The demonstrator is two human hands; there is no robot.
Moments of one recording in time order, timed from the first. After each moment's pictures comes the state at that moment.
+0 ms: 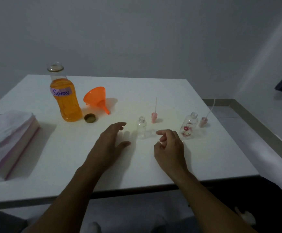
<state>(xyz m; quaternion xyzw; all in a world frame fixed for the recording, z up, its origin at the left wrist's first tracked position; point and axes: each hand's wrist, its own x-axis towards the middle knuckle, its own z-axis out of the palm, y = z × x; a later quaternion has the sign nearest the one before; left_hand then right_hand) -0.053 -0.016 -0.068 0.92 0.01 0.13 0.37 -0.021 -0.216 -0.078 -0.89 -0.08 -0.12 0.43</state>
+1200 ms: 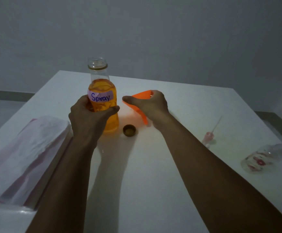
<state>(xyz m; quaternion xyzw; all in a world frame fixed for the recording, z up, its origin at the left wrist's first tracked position) 0.008 0.150 -0.035 0.72 0.29 0.34 0.53 0.113 0.020 -0.014 -0.85 -0.05 0.08 0.53</state>
